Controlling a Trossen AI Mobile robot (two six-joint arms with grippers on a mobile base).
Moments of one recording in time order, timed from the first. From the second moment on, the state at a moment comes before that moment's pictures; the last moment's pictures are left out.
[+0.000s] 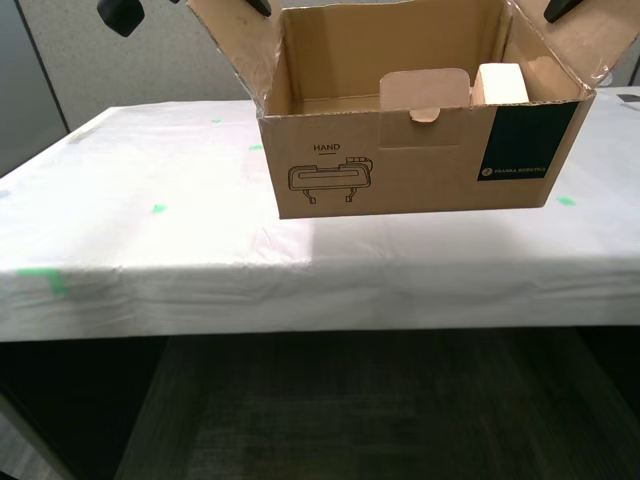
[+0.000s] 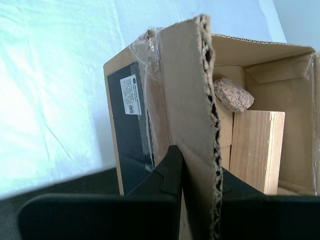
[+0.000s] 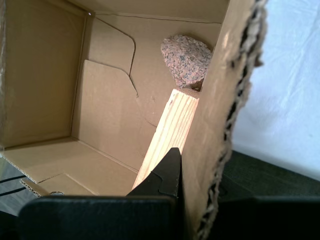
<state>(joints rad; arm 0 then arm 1) 0.37 1.16 1.10 -0.93 -0.32 0.20 -0.67 1.33 1.10 -0.51 0.21 -0.61</state>
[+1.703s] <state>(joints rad) 0.37 1.47 1.11 -0.74 -0.32 0.27 -0.62 1.59 1.24 -0.48 0.12 -0.50</state>
